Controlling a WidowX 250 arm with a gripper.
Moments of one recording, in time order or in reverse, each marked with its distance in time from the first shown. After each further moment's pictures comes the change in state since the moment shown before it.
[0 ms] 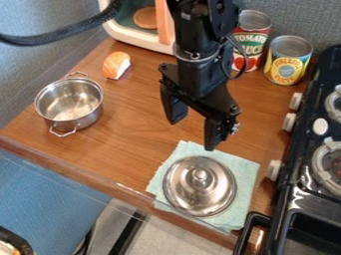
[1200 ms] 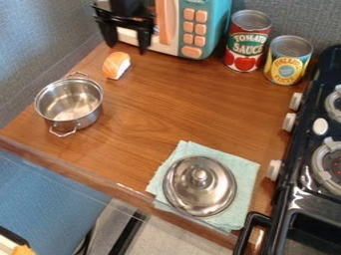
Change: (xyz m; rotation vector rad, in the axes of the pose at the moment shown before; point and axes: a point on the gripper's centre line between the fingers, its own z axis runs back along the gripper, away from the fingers) arm 0.052 0.230 -0.028 0.091 -0.035 0.442
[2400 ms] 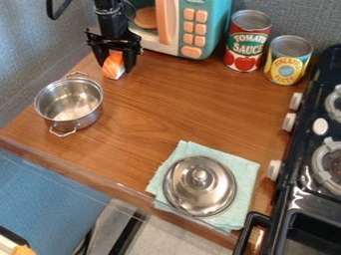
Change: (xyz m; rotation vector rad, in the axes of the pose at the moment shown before) arm 0.008 0.031 -0.064 -0.001 0.089 0.038
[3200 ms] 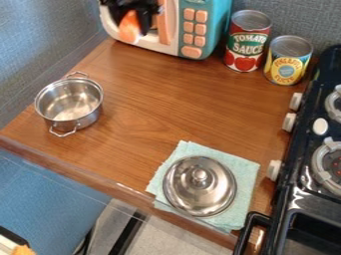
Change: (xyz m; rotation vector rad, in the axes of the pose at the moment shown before) arm 0.000 -0.066 0.095 -0.044 -0.204 -0.095
